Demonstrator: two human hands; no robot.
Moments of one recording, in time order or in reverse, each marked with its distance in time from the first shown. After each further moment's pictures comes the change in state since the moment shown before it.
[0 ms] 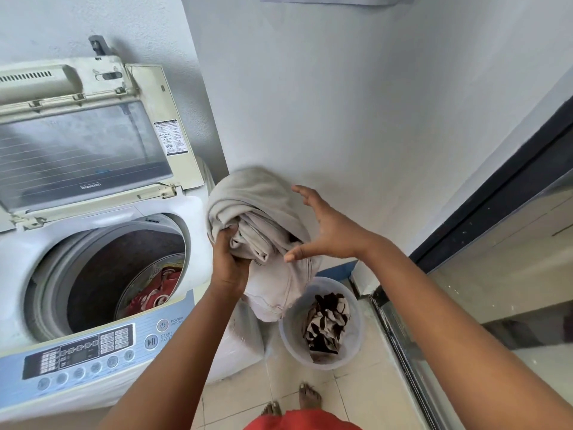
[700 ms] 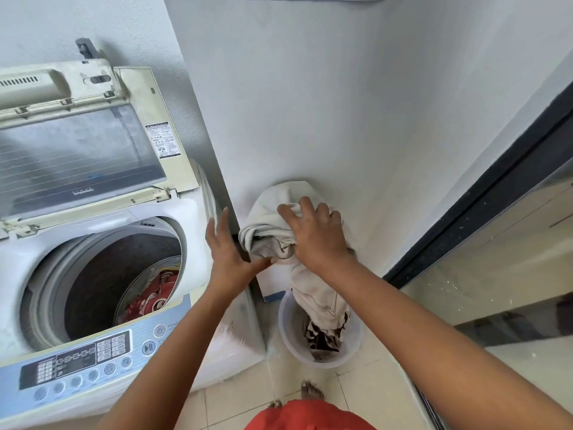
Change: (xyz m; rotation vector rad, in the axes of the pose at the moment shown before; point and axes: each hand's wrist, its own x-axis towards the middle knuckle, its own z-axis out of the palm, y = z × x) left_hand -0.012 0.005 -0.005 1.225 -0.098 0.304; right_hand 0.015 0.001 0.049 -1.011 0.399 0.049
